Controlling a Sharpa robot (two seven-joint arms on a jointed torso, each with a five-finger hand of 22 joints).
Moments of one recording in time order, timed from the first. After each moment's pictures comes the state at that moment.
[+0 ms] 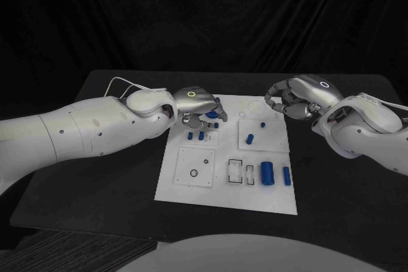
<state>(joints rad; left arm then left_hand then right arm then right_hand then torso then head) 1.33 -0.58 -0.21 1.26 -1.68 -0.33 0.36 1.53 -0.10 0.25 0.13 0.24 0.85 0.03 0.07 0.34 0.80 0.04 0.38 0.33 1.36 -0.02 1.37 1.25 0.11 1.30 0.09 1.05 1.31 1.33 -1.00 -0.21 1.62 -1.55 -0.58 -0.02 1.36 -0.01 0.22 0.18 0.54 0.83 0.08 0.40 0.37 1.47 -0.01 1.57 1.31 1.46 -0.07 1.53 1.31 0.06 1.45 0.04 1.23 1.31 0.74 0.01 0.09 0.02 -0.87</state>
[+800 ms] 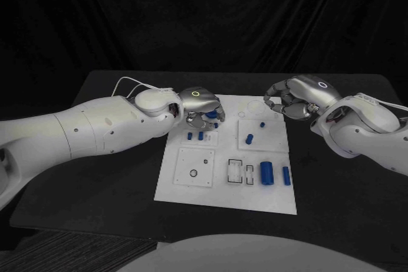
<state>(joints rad) 1.32 -0.51 -0.21 1.19 -1.69 -0.29 0.31 1.48 -0.13 0.32 0.12 0.18 0.95 0.08 0.07 0.32 0.89 0.04 0.32 0.28 1.36 -0.02 1.37 1.21 0.11 1.31 0.08 1.04 1.31 1.33 -1.00 -0.21 1.61 -1.55 -0.58 -0.02 1.36 -0.01 0.22 0.18 0.54 0.83 0.08 0.40 0.37 1.47 -0.01 1.57 1.31 1.46 -0.07 1.53 1.31 0.06 1.45 0.04 1.23 1.31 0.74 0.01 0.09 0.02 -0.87</state>
